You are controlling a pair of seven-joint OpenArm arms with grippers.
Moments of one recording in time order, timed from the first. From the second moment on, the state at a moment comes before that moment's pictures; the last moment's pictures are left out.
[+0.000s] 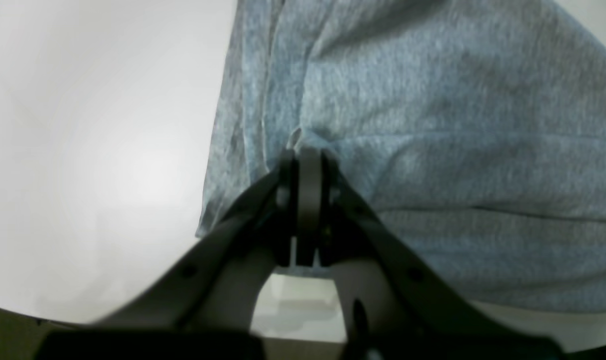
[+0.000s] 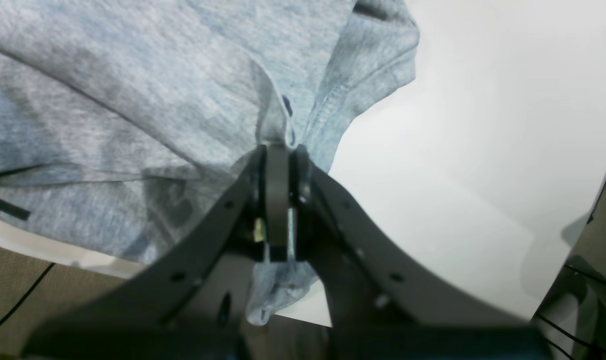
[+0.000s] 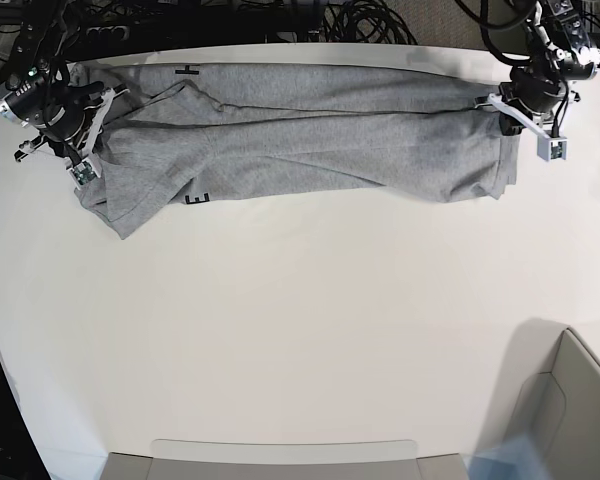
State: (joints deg) left arm 26.3 -10.0 -34.0 109.8 -27.4 -16.8 60.3; right arm -18.9 15.7 25.5 118.6 17.2 43.3 -73.4
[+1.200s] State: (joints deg) left arm 20.0 -21.1 -34.6 94.2 -52.5 -16.6 57.0; right arm -18.9 16.7 19.5 116.7 17.2 43.4 -73.3
